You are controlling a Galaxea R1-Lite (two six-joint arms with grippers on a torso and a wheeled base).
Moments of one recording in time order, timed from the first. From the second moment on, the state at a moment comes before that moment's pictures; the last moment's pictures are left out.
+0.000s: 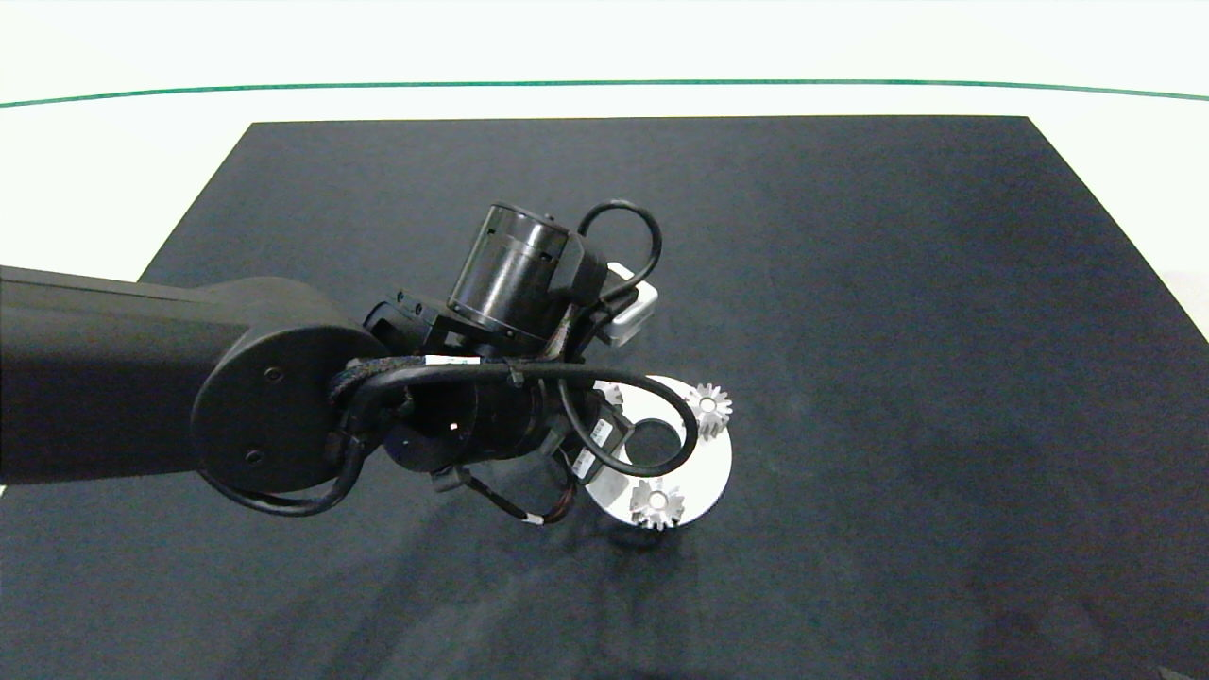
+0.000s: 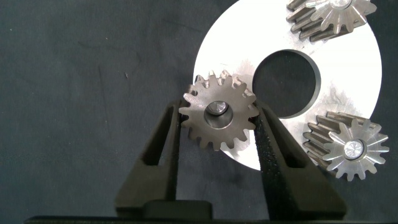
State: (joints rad) left arm -0.78 1.79 -1.32 0.15 0.27 0.22; right arm 0.44 0.80 -0.72 0.52 -0.18 -0.31
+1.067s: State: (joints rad) left arm -0.58 1.38 -1.00 0.23 0.26 0.23; right arm 0.43 0.80 -0.73 0.51 -0.18 -0.31
